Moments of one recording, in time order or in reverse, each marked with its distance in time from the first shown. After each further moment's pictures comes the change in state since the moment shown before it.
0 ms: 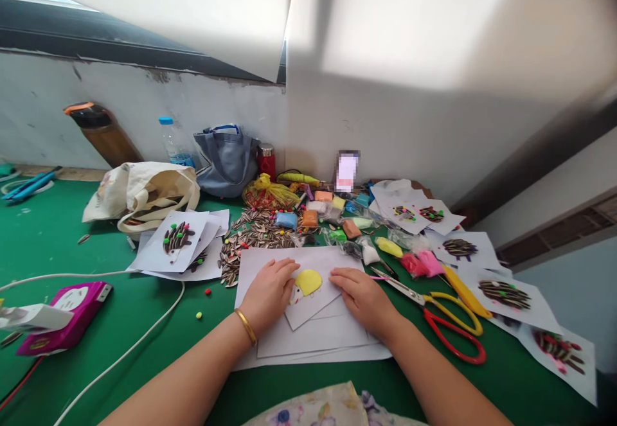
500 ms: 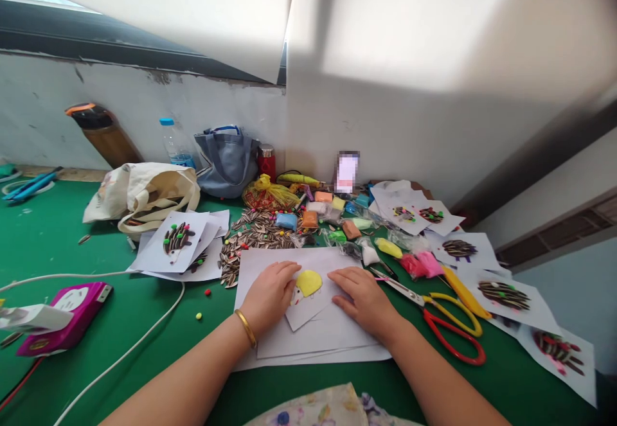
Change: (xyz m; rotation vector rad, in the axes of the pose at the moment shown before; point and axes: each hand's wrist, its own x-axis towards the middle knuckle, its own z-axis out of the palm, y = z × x) left_hand -0.002 -0.001 0.004 -0.059 0.061 0.018; right_hand 0.002 -0.004 -0.006 -0.081 -0.087 0.021
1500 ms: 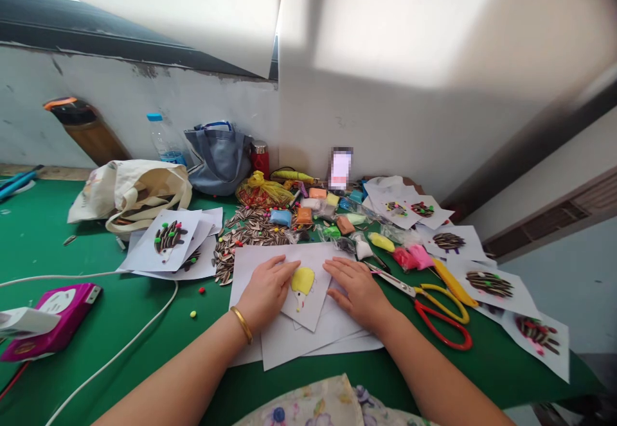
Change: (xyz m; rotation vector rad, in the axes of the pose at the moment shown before) left_hand 0.001 -0.002 0.003 0.035 -0.052 0.039; right_hand 0.000 -0.007 -0.007 -0.100 -0.012 0.039
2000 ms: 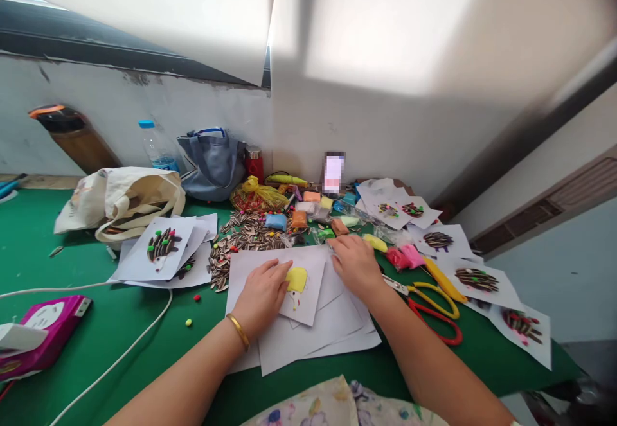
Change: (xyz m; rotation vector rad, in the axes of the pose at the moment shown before) left_hand -0.003 0.000 -0.001 0.060 0.009 -0.026; right_hand 0.047 0.009 -0.021 -0.233 0.179 0.177
